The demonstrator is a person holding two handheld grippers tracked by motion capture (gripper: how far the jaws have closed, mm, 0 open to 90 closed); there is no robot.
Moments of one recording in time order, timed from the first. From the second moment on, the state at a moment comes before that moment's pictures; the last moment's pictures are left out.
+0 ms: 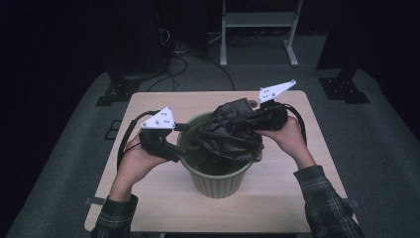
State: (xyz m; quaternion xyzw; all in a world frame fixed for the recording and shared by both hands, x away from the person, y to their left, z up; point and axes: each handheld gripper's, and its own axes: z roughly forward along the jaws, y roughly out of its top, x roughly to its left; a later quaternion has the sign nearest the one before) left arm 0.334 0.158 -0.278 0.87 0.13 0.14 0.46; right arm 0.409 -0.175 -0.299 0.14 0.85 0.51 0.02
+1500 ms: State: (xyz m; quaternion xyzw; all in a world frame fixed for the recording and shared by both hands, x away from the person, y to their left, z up) left arm 0.357 0.104 -0.286 0.88 0.09 0.11 0.45; right arm 0.398 -0.137 -0.279 0.07 0.81 0.58 -0.03
